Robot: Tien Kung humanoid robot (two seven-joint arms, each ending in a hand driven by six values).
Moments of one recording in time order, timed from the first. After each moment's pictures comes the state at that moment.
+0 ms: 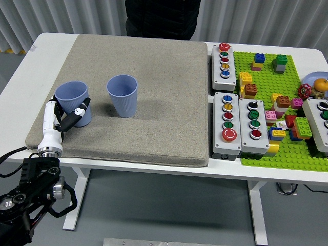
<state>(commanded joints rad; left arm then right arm) -0.20 0.26 -1.01 -1.16 0.89 0.50 -0.41 0.21 -0.11 1.58 0.18 -1.02 -0.19 -0.26</state>
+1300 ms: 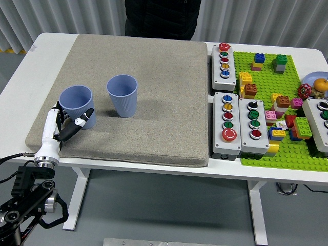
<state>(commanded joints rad) -0.09 0.27 -1.08 -1.26 1.07 0.45 -0.34 0.21 -0.11 1.58 0.18 -1.04 -0.18 -0.26</state>
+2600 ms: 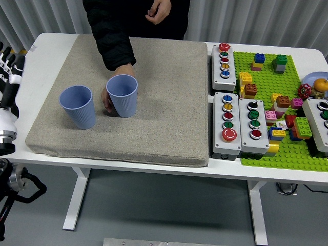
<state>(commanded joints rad) -0.03 0.30 -1.43 -1.57 0.87 0.41 -0.34 0.21 -0.11 1.58 0.18 -1.04 -0.18 -0.25</state>
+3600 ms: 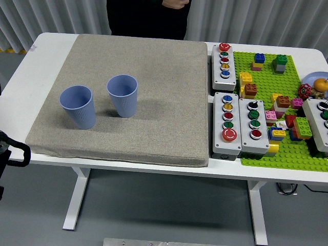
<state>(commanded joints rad) -0.20 0.33 -1.52 -1.36 0.27 0.20 -0.41 0.20 -0.11 1.57 0.18 -1.03 -0.19 -0.26</state>
